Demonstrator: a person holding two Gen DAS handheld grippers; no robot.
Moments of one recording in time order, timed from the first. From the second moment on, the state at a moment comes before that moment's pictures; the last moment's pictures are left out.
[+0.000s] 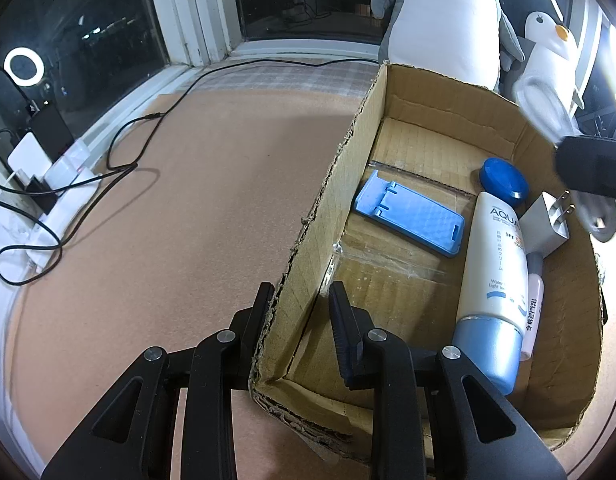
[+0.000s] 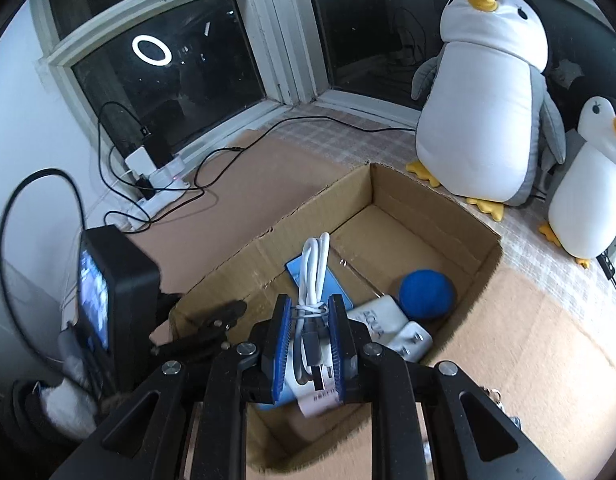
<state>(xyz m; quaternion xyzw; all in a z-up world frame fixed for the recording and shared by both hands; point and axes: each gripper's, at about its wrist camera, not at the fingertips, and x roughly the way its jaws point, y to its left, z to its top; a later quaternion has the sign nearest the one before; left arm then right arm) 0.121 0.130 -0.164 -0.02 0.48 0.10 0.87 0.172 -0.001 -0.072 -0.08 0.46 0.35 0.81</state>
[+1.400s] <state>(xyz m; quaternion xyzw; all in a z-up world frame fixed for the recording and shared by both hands) 0.121 0.131 -0.164 -0.02 0.48 0.10 0.87 0.189 0.001 -0.077 -0.12 0.44 0.28 0.85</state>
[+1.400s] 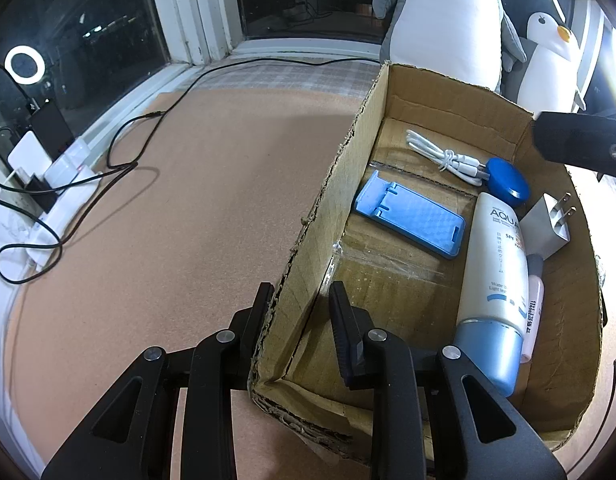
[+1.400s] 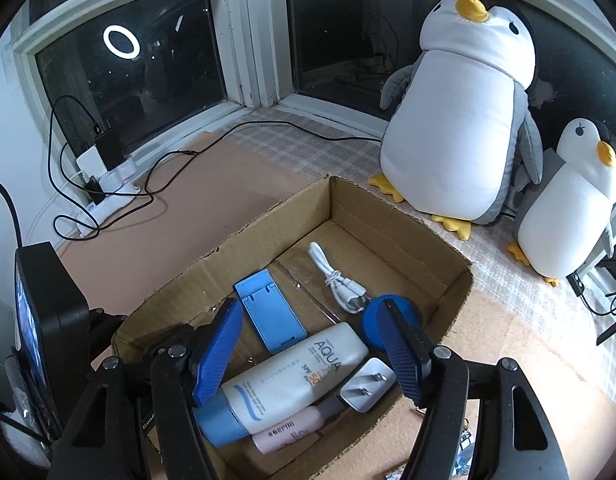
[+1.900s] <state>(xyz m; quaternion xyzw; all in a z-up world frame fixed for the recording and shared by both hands) 0.120 0.132 -0.164 -0.02 0.48 0.10 0.87 0.174 -0.091 -0.050 -0.06 0.44 0.24 0.86</state>
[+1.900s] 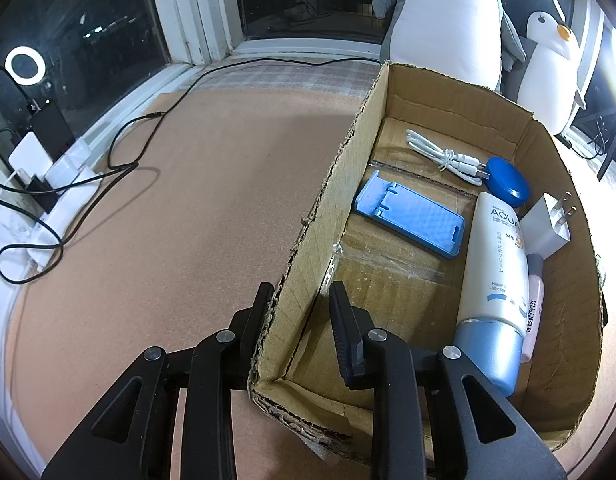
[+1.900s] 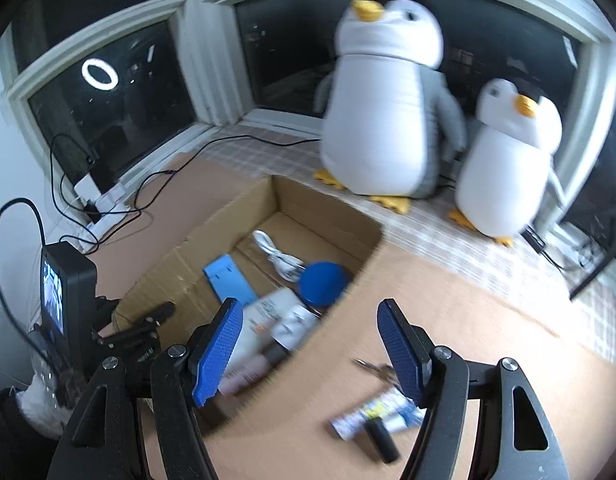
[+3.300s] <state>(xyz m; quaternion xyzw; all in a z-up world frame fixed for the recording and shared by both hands) 0.119 0.133 -0.164 -0.02 0.48 0.10 0.87 0.149 -0.144 -0.152 -0.14 0.56 0.26 0.78</state>
